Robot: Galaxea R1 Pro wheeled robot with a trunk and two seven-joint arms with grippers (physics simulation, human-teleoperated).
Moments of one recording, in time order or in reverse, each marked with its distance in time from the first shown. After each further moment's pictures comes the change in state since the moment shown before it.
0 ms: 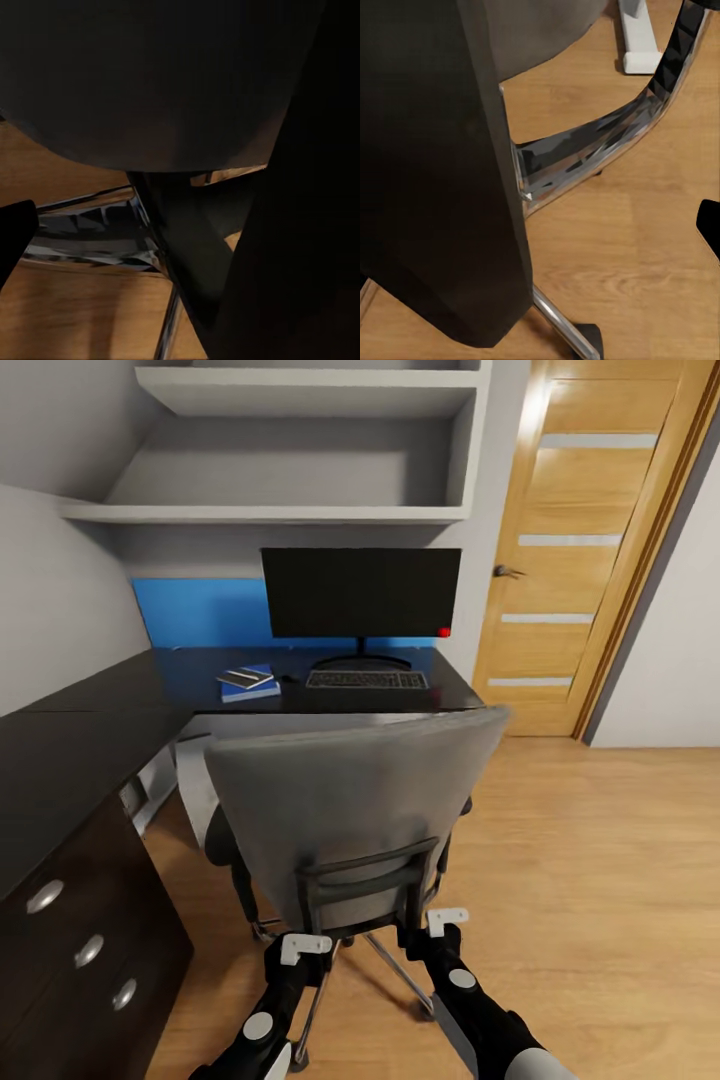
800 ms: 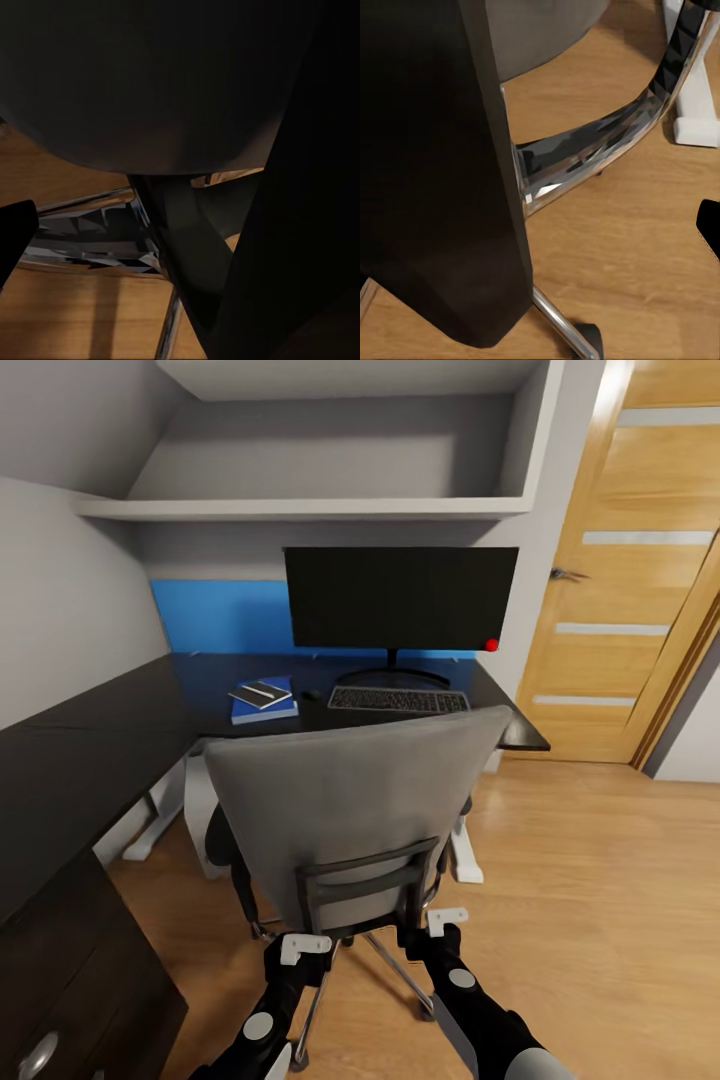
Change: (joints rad) left arm 0.000 0.000 -0.001 0.000 -0.002 -0.003 0.003; right arm 0.000 -0.001 0.005 -0.001 -0.003 0.001 0.000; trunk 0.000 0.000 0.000
